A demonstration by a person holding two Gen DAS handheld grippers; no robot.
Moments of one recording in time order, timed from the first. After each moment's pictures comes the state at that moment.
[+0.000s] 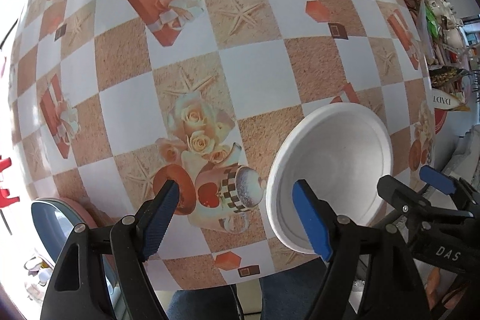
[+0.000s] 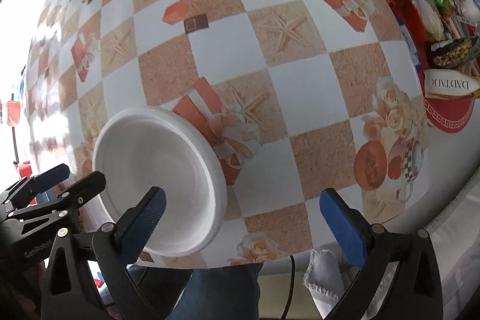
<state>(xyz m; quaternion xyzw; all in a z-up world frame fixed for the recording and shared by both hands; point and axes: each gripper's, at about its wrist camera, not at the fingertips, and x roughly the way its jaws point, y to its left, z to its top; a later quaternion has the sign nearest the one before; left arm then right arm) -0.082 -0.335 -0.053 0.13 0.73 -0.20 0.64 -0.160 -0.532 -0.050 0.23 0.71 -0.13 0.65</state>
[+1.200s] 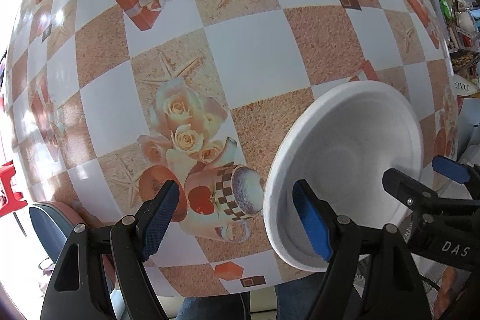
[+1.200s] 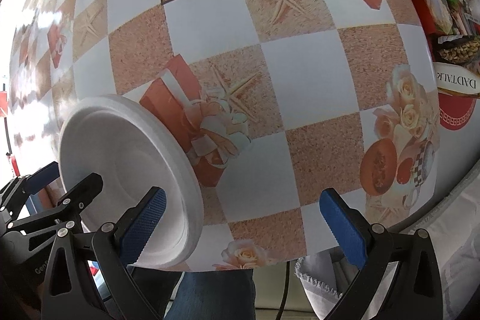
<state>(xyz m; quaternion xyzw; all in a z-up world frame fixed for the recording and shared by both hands) -0.101 -0.368 -0.087 0.17 0.74 -0.18 0.63 -0.145 -0.526 -0.111 0.22 0.75 -0.12 0.62</state>
